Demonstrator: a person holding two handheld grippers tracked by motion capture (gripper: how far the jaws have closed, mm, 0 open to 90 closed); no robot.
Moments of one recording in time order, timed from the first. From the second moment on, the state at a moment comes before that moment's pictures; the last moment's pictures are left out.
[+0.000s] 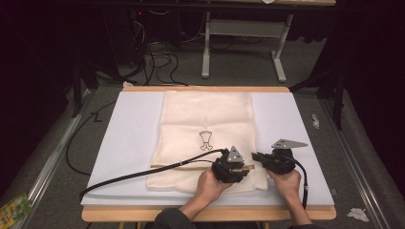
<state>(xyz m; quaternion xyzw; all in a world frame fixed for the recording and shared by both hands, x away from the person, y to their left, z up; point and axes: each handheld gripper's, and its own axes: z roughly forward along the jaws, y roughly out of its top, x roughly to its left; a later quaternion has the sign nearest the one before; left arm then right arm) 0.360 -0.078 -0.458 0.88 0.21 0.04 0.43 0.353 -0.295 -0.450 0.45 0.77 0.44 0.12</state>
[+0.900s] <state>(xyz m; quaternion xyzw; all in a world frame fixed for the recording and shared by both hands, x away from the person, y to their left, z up) 0.364 -0.090 -0.461 0.87 0.19 0.01 0.45 0.353 -0.286 -0.440 0.43 0.77 0.44 0.13</state>
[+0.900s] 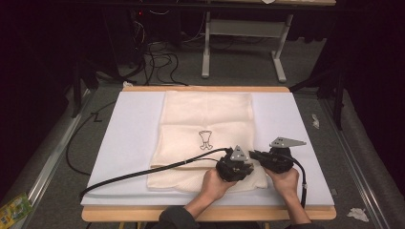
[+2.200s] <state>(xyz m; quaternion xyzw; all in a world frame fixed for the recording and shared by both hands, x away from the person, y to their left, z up) 0.366 -0.083 -0.452 0.88 0.20 0.02 0.43 0.352 -0.293 -0.447 0.43 0.78 0.44 0.14</state>
